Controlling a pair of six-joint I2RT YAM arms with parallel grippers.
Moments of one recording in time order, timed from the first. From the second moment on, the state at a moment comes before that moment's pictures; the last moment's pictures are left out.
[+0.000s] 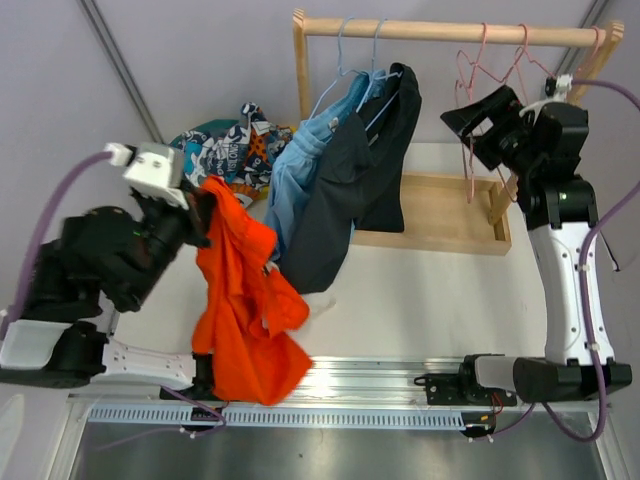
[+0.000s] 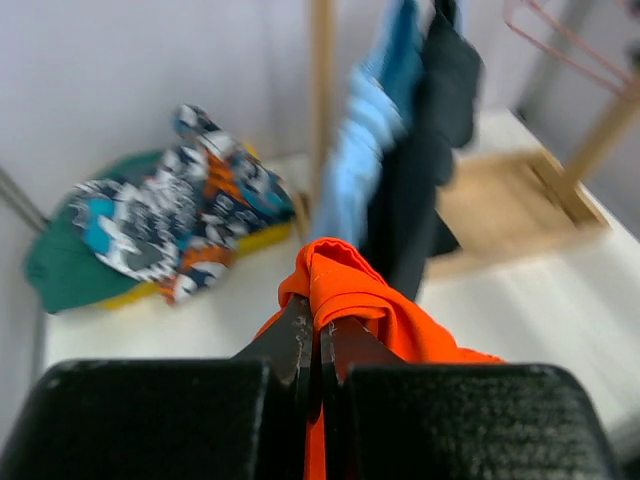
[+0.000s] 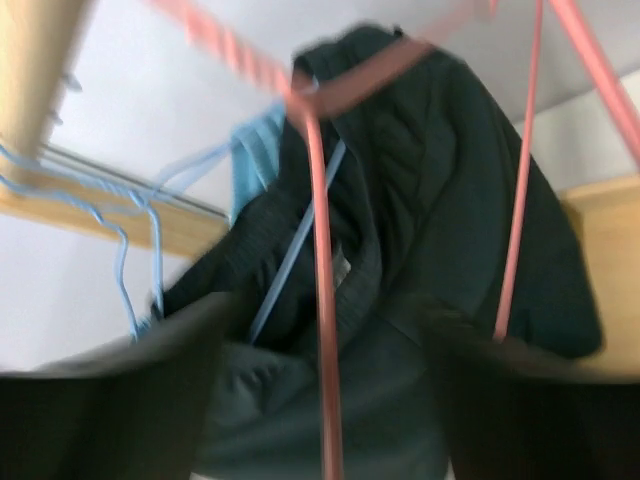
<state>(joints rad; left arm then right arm) -1.42 1.05 1.90 -1.05 -1.06 -0.19 0.04 1.31 1.71 -0.55 -0.28 0.80</state>
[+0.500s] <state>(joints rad) -0.45 1.44 2.45 -0.70 -0.70 0.20 0.03 0.99 1.29 -0.55 -0.32 0.72</state>
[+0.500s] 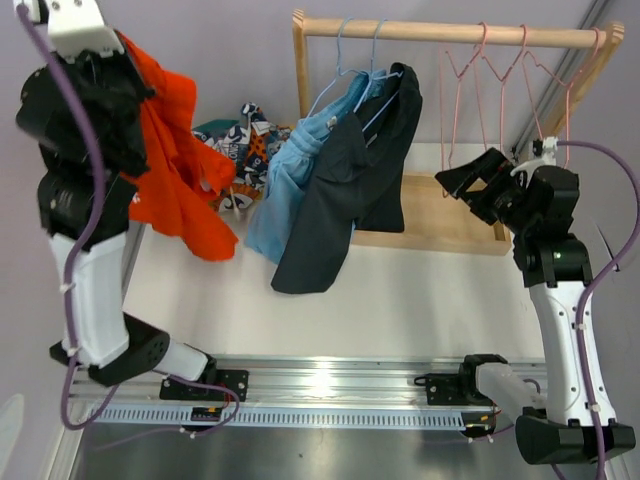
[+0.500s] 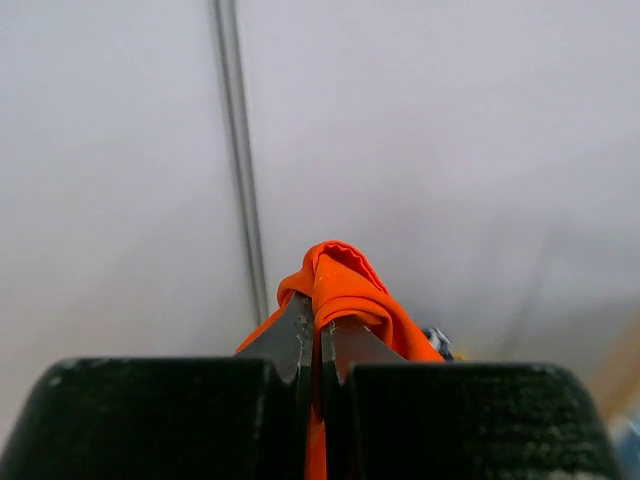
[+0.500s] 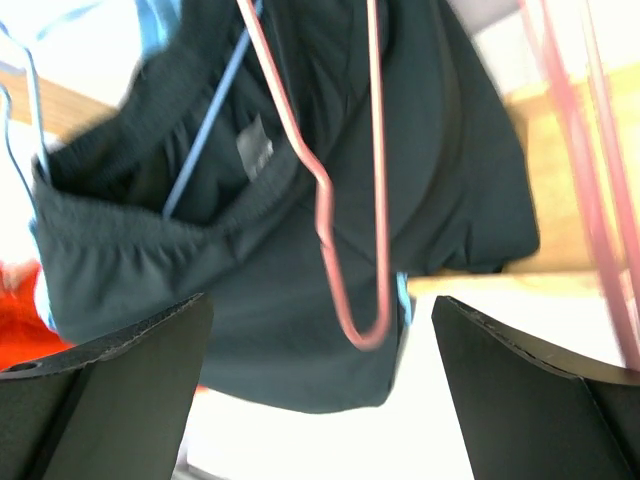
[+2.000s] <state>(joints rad) 0.02 1.55 1.69 -0.36 -0.03 -0.36 0.22 0.73 1.19 -0.23 -0.49 0.70</state>
